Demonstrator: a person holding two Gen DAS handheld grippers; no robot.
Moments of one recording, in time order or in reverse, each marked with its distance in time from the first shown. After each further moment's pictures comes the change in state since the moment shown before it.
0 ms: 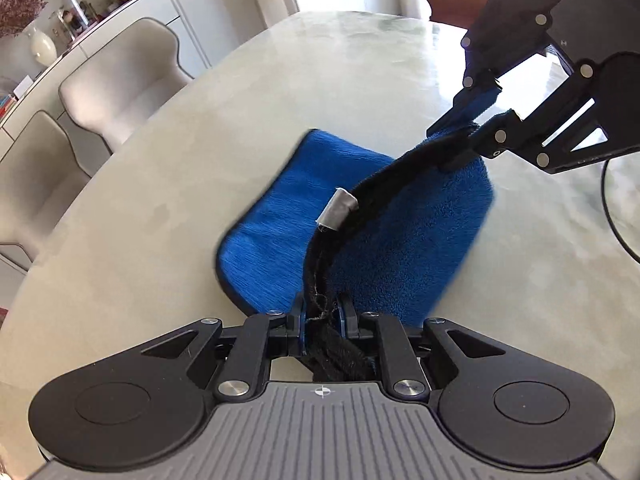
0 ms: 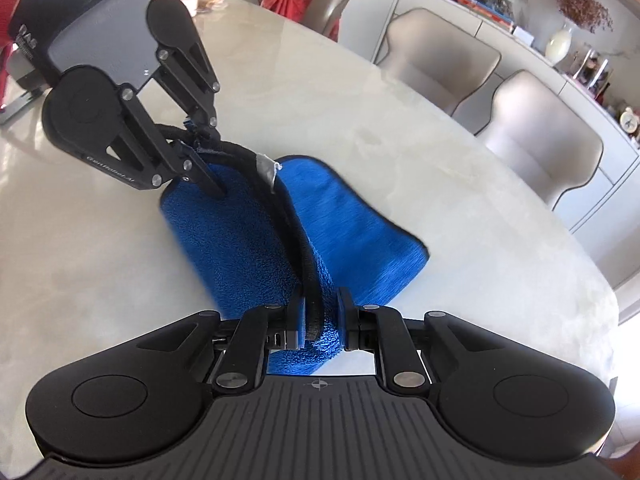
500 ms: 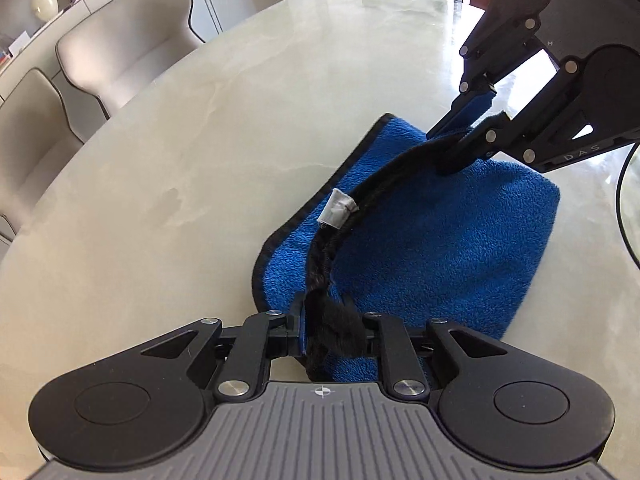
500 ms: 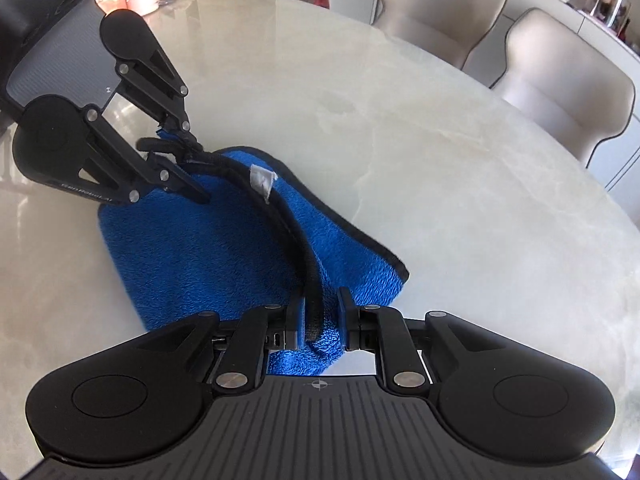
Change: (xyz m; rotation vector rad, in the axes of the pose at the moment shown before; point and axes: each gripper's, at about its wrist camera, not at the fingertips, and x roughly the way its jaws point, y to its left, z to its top) left arm 0.051 0.047 0.019 -0.083 0.061 -0.045; right arm 0.064 -0.068 0.017 0.110 0.092 0.121
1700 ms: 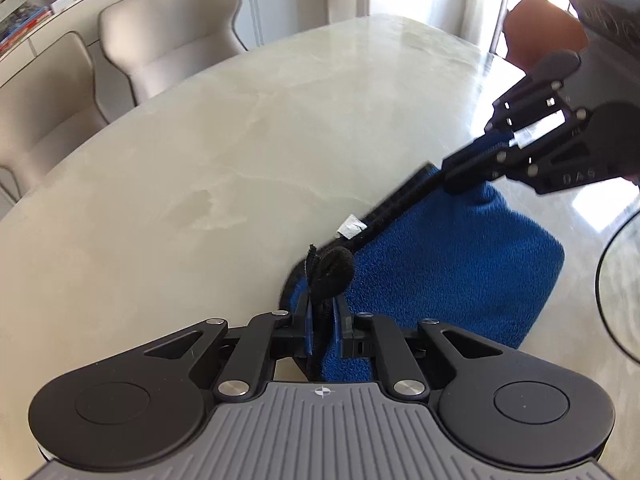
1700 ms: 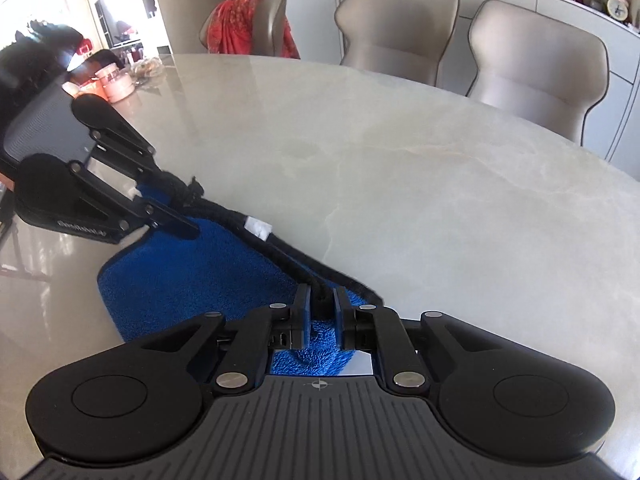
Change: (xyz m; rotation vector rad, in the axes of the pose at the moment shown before) left arm -0.012 0.026 -0.001 -0.187 -0.086 -0.006; right arm 0.005 -0.052 0.006 0.186 -0.155 0.058
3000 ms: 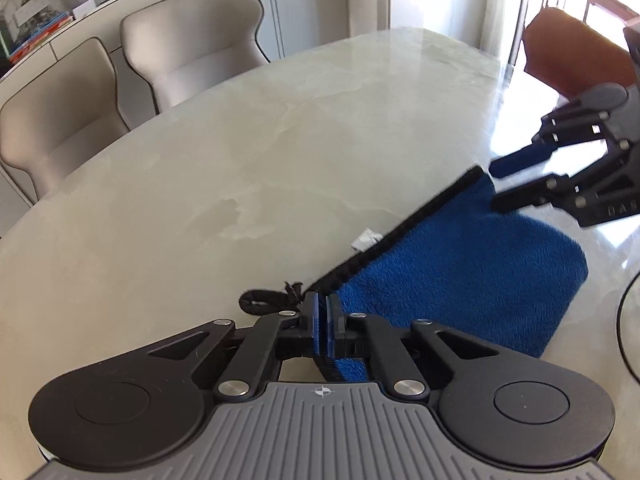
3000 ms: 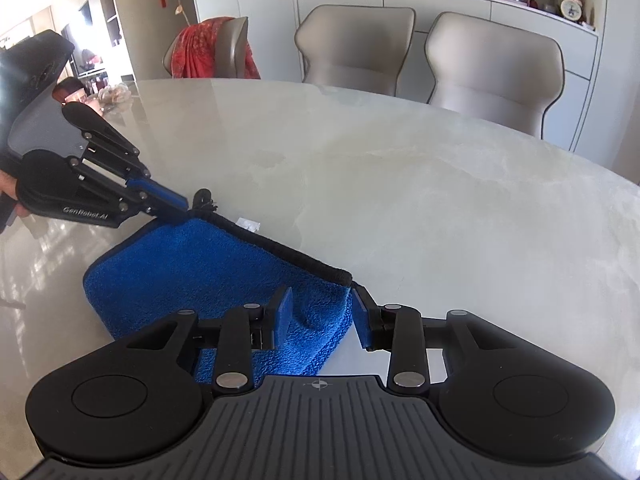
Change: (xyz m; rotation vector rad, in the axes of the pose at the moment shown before) left arm 0.007 0.011 0.003 -0.013 -0.058 0.044; right arm -0.005 0.007 -0.027 0.081 -0.088 -0.080
